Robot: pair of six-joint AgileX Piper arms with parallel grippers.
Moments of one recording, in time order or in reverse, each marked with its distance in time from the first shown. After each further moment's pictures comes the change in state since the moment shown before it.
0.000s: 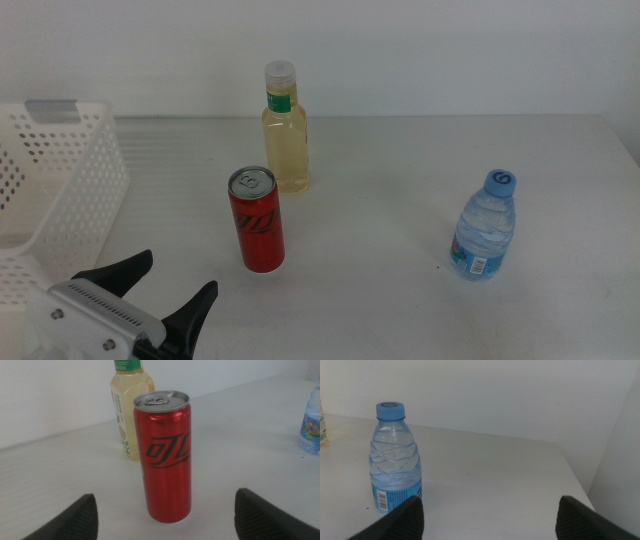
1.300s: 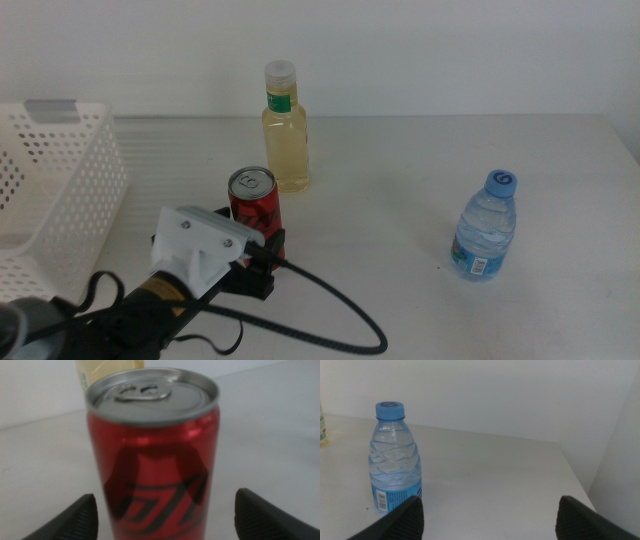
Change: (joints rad) left arm 0.000 0.514 -0.386 0.024 -0.057 -0.056; right arm 0.000 0.000 0.000 0.000 0.001 0.000
